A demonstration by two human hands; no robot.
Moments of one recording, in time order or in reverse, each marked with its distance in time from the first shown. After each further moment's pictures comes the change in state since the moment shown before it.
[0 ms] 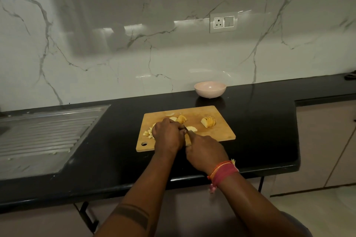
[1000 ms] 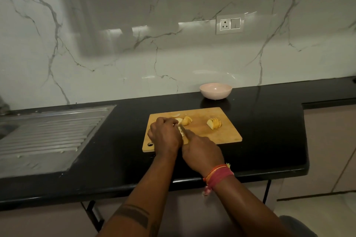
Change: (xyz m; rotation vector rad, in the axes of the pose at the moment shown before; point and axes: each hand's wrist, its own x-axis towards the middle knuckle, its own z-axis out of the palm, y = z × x) left_hand 0.001 -0.016 -0.001 -0.133 0.193 -0.176; right_hand 0.004 -0.023 0.013 0.100 0.045 0.030
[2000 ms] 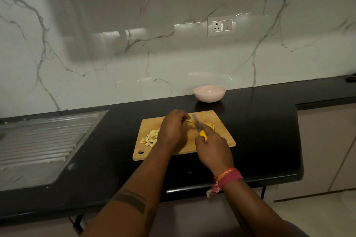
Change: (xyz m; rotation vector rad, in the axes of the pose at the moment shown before) left_hand 0.034 0.037 0.015 -0.205 -0.149 0.386; right_hand 0.017 0.043 -0.023 0.337 0.179 0.185
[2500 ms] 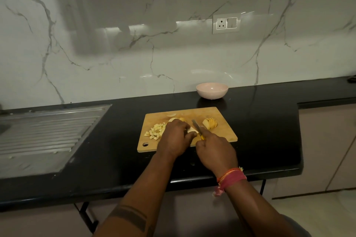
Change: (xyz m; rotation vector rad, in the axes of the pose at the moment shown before) left_hand -0.042 -0.019 0.007 0.062 -0.086 0.029; right_hand -0.021 -0.002 -0.001 -0.291 -0.056 -0.082
